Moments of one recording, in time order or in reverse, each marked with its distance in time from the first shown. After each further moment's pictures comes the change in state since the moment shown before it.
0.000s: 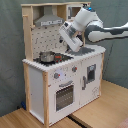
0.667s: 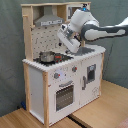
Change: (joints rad) arm -0.139 0.052 0.137 0.060 0.004 -0.086 0.015
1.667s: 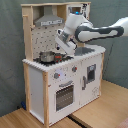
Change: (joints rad) arm -0.235 0.006 0.203 0.066 0.024 -0.063 0.000
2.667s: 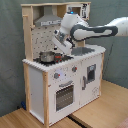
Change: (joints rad) arm -0.234 -0.005 0.206 0.118 0.006 -0.062 0.000
